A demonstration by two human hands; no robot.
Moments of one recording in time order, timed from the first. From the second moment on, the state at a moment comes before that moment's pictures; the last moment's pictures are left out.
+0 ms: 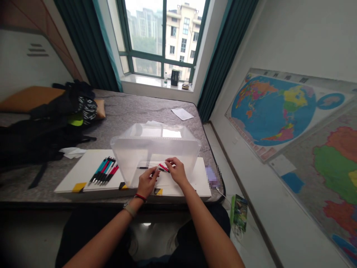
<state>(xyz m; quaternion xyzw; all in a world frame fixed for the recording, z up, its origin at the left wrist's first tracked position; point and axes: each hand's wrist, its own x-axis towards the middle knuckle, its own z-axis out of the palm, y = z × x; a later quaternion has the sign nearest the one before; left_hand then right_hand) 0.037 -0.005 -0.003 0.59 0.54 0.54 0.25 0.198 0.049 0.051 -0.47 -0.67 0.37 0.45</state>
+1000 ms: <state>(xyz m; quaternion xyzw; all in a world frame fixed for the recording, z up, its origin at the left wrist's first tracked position) 0.034 -0.012 0.014 0.47 0.54 0.61 0.33 0.191 0.066 0.047 -0.55 -0.71 0.27 0.34</state>
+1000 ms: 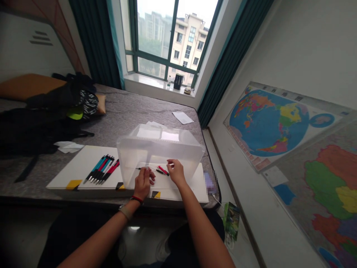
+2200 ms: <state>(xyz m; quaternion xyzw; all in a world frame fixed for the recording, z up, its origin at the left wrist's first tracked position) 0.036 -0.012 0.019 0.62 0.57 0.49 0.22 0.179 0.058 0.080 -0.41 -0.76 0.37 0.34</state>
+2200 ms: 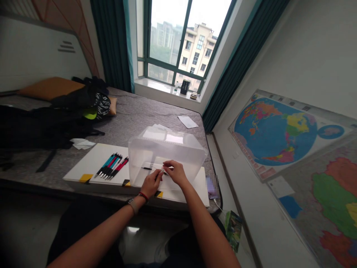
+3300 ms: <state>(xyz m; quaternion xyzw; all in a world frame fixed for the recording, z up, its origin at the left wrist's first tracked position) 0.039 -0.012 0.021 0.64 0.57 0.48 0.20 0.160 0.089 0.080 -0.48 -0.87 0.10 -0.01</state>
